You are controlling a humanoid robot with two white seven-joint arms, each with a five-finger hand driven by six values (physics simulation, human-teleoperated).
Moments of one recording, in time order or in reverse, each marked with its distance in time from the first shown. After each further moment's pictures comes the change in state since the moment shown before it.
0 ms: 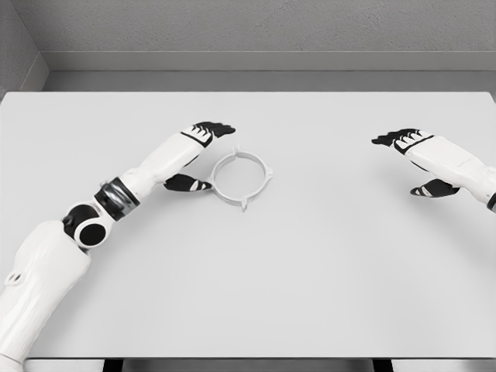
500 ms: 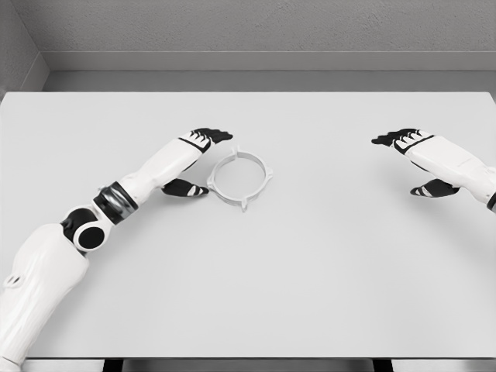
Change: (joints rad) left arm 0.006 0.002 -0.006 0.024 -0.008 0.000 0.000; right arm 0.000 0.000 0.000 0.000 0.000 0.000 0.000
